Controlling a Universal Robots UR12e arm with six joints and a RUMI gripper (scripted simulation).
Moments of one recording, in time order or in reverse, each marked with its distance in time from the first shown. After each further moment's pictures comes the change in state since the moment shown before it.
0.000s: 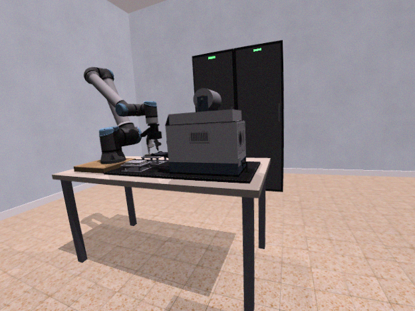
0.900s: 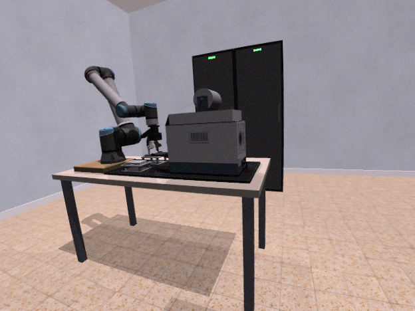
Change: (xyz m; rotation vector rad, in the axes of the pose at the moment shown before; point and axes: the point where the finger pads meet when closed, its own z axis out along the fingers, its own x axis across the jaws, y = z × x) arm 0.000 0.000 0.010 0.000 0.000 0.000
